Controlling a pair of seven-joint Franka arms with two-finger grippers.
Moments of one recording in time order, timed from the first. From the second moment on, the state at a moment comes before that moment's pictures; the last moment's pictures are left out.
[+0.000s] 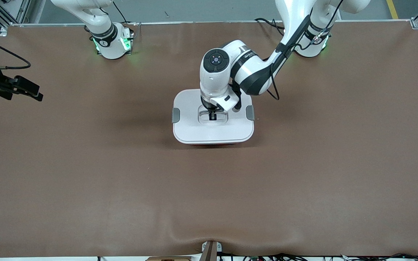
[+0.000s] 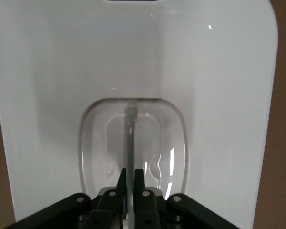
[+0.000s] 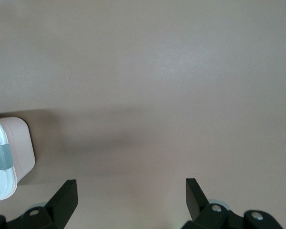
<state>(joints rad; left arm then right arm) -0.66 0.53 -0.22 -1.58 0.06 2.13 -2.48 0.01 0.01 -0.02 -1.55 0.04 1.51 0.06</state>
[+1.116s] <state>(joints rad) -0.68 0.53 -0.21 -1.58 0.11 2.13 -2.55 0.01 0.01 -0.02 -1.53 0.04 1.46 0.06</state>
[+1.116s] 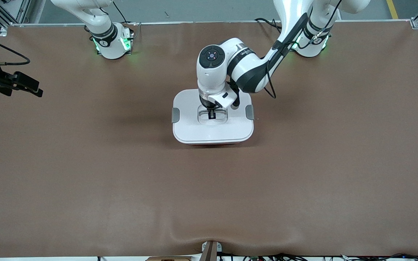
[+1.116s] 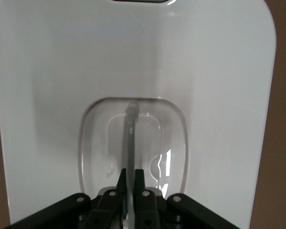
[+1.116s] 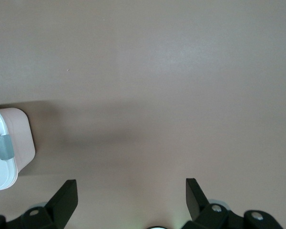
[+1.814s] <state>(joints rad) -0.68 0.51 -0.21 -1.58 0.11 2.13 -2.56 0.01 0.01 -0.01 -1.53 0.04 1.46 0.06</state>
